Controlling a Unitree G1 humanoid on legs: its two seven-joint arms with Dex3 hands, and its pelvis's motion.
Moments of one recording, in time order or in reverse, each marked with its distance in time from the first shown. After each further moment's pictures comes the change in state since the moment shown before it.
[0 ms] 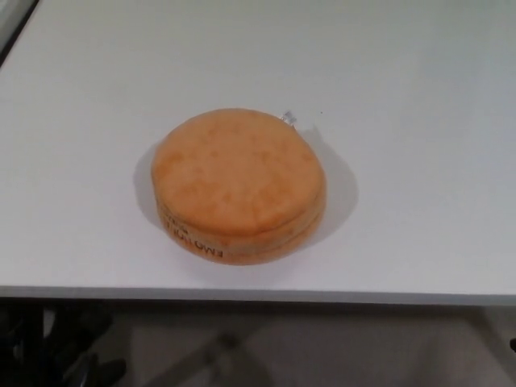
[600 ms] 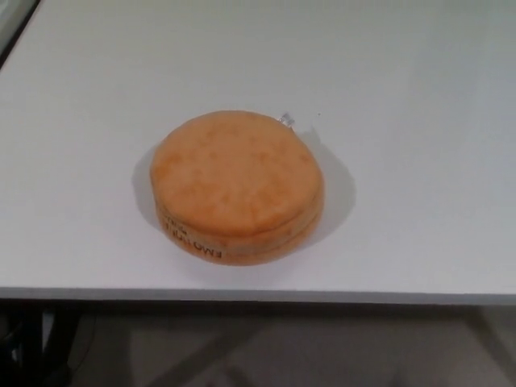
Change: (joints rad) left_arm 0.088 -0.101 0.066 0.274 0.010 -0.273 -0.081; right_arm 0.168 0.032 -0.002 0.003 0.009 -0.054 0.025
